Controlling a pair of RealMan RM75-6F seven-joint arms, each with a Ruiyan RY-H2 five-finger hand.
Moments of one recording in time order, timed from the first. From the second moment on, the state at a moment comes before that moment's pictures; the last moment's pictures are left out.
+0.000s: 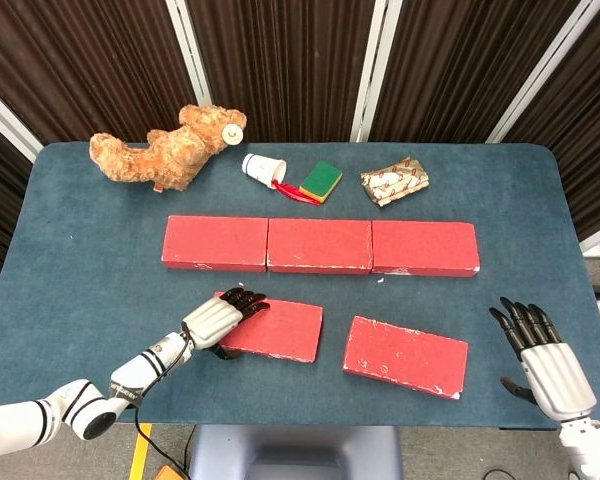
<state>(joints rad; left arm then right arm) -0.83 -1.46 -0.04 -1.45 1.45 0.72 -0.02 0.07 -1.07 -0.05 -1.64 -1.69 1.49 -0.02</state>
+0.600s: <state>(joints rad) -0.86 -1.48 -0.06 -1.46 1.31 0.68 0.10 0.06 -1.06 -0.07 -1.64 -1.74 1.51 0.02</state>
